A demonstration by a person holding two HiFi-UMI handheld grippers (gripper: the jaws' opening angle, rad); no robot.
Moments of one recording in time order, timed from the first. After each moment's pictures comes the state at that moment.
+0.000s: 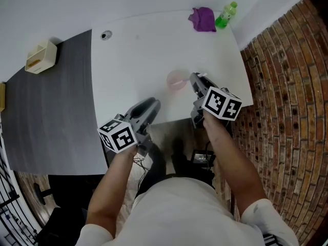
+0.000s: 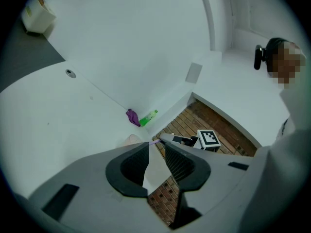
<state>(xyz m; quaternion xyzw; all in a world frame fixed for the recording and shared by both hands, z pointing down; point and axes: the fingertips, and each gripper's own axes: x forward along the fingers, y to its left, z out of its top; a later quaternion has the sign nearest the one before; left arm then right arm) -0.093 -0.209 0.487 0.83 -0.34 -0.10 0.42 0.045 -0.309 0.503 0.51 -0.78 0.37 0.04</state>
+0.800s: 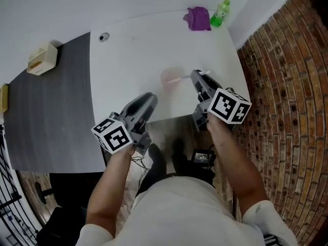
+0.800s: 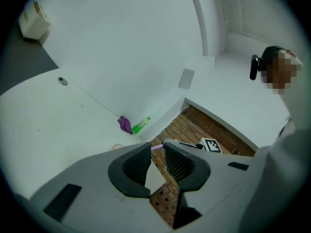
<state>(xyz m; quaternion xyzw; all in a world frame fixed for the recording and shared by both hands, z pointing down) -0.081 -0.209 0.442 0.84 -0.34 -0.13 0.39 0.059 -0.291 0.449 0.47 -0.80 0.37 -0.02</state>
